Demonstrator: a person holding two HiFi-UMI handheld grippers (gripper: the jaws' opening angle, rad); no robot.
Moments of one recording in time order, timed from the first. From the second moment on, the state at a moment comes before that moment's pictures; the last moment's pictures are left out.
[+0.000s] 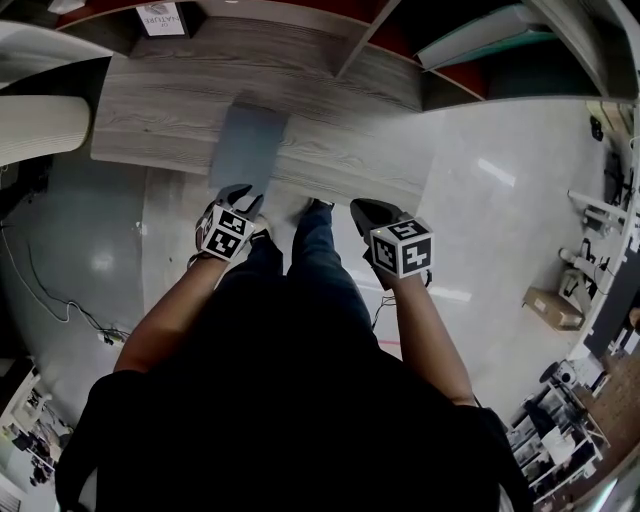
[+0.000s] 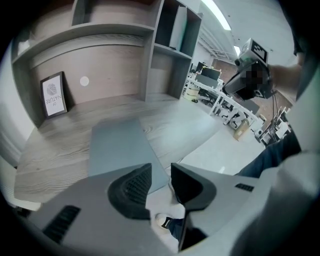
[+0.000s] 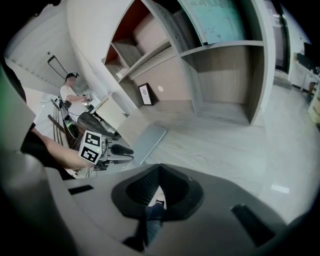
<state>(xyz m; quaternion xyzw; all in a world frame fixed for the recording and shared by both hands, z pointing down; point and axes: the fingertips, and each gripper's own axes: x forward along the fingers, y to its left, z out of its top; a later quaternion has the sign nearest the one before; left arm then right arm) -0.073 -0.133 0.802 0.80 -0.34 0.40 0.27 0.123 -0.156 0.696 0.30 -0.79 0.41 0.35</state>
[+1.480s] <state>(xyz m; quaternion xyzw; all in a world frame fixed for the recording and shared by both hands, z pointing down) -0.065 -0.123 0.851 0.75 -0.38 0.51 0.20 0.130 -0.159 0.708 0.25 -0.79 0.42 0.38</state>
